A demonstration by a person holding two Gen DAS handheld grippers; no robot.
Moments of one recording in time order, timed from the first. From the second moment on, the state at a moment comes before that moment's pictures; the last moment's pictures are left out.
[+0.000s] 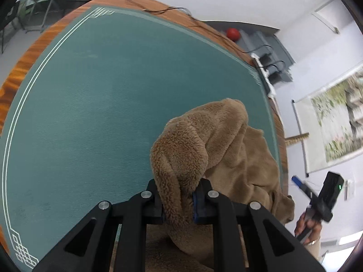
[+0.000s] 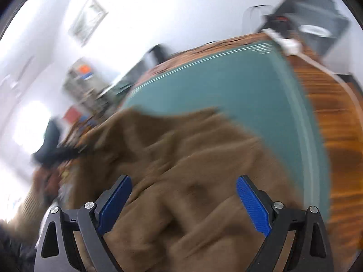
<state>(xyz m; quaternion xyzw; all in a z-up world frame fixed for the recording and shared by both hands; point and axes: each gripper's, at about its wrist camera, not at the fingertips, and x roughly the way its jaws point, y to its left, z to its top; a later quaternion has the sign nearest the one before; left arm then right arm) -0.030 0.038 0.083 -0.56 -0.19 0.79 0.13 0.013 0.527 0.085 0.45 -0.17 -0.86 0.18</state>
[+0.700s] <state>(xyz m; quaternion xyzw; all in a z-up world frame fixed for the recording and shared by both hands) -0.093 0.032 -0.005 -0.63 -0.25 0.72 0.16 -0.013 0.488 0.029 0.55 0.01 -0.83 0.13</state>
